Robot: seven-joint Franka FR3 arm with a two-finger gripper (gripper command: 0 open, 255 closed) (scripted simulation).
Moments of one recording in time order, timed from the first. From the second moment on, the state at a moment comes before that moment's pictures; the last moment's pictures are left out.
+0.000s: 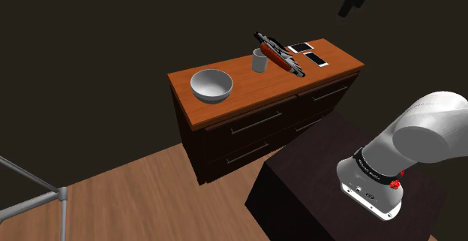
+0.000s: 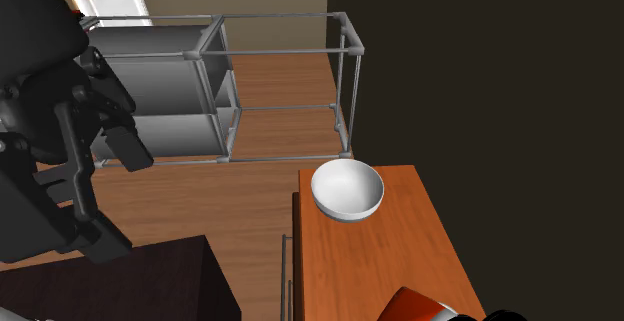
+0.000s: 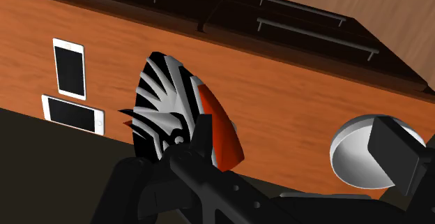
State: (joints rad) arm 0.00 -0.77 -0.03 -2.26 -0.10 1.62 -0.12
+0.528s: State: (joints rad) arm 0.03 -0.67 0.06 -2.31 -0.06 1.76 -0.02
